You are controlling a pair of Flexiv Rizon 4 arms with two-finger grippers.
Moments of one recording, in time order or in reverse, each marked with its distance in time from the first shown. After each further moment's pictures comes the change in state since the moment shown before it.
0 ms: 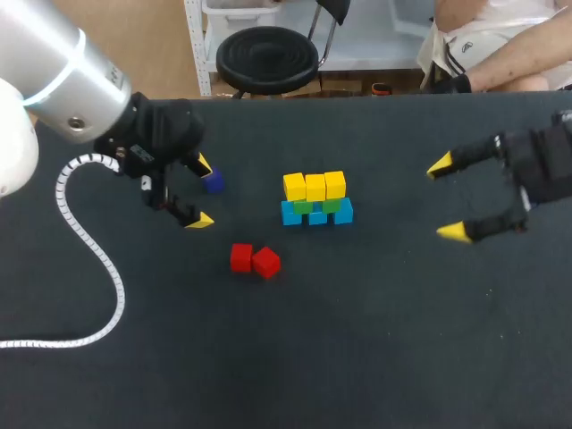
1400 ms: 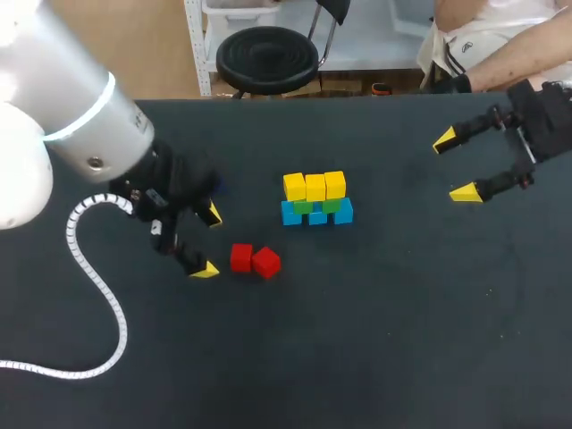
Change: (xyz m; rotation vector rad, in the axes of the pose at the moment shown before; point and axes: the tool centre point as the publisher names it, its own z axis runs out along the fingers) left arm 0.013 -0.064 0.033 0.129 0.070 0.005; right arm 0.030 -0.051 0.001 -0.147 -0.055 0.078
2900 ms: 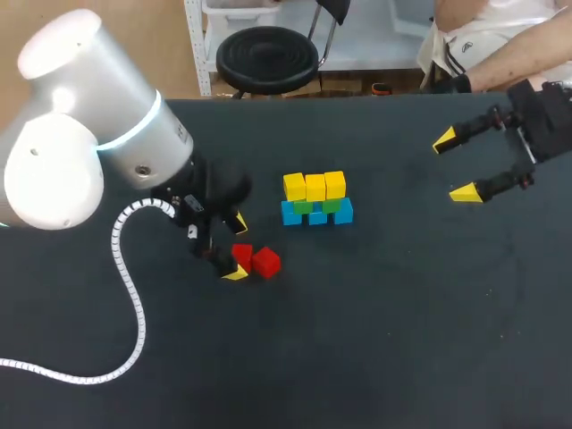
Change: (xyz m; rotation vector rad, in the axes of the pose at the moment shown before) left arm -0.012 0.026 0.052 0.027 -0.004 -0.042; right arm 0.000 0.000 0.000 0.001 0.000 0.000
